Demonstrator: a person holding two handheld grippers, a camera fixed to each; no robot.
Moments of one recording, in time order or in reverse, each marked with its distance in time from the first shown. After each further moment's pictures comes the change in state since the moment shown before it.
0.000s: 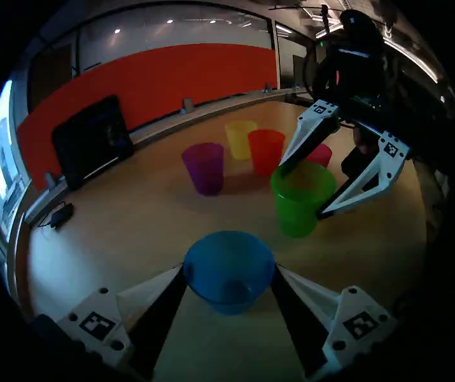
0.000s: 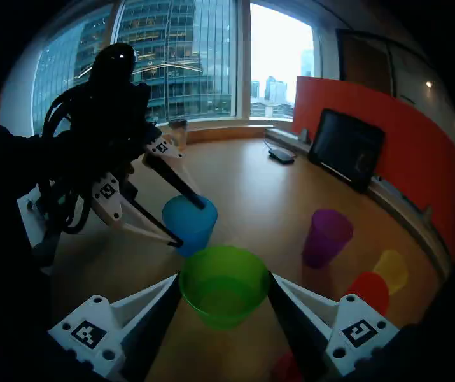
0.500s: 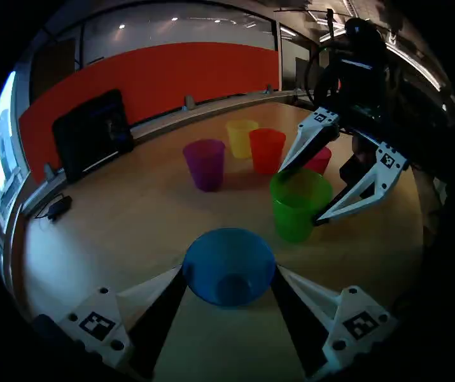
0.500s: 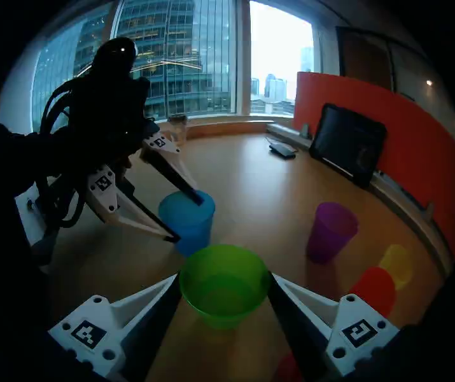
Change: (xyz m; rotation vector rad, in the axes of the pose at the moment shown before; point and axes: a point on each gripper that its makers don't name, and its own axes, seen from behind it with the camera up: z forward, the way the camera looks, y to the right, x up) left arm -0.006 -0.001 -0.003 -0.014 -0.001 -0.037; right arm -0.009 -0.001 0.010 -0.002 -0.016 0.002
